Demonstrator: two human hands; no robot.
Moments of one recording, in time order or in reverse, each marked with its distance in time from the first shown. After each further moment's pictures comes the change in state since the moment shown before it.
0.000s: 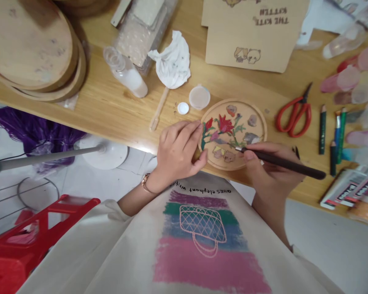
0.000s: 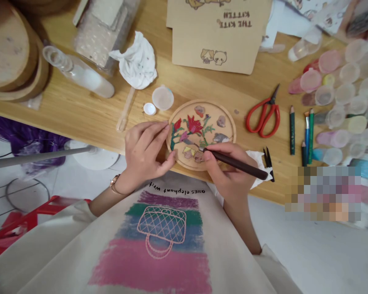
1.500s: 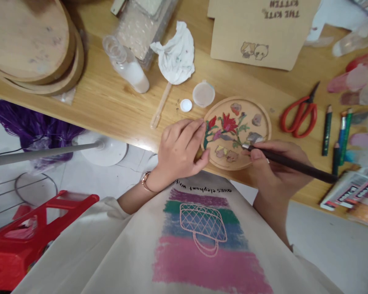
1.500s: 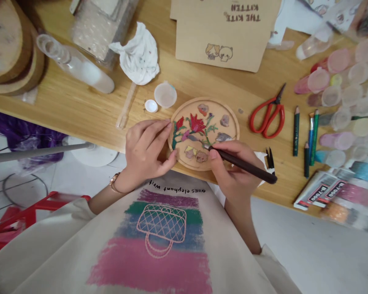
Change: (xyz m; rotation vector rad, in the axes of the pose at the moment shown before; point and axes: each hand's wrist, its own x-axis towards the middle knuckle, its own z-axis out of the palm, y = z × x) left_hand -0.001 -0.001 0.002 -0.042 0.014 0.016; right_hand -0.002 0.005 -0.001 0.024 0.027 0.023
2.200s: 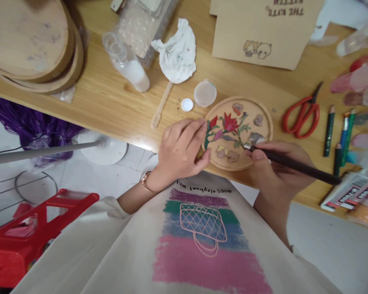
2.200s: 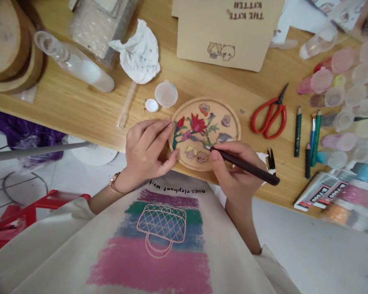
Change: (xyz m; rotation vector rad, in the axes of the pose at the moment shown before) left_hand 0.000 0.000 0.000 -0.057 -0.008 -0.009; right_hand 0.000 0.003 0.000 0.012 0.010 0.018
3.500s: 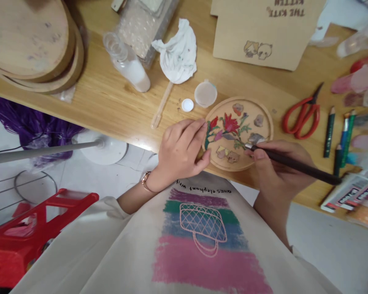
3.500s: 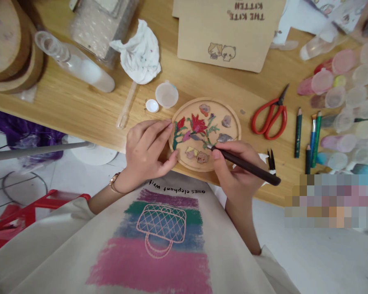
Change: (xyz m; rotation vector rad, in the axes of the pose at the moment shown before) left_hand 0.000 0.000 0.000 0.049 -0.001 0.011; right_hand 0.001 0.003 0.000 -0.018 0.024 0.018
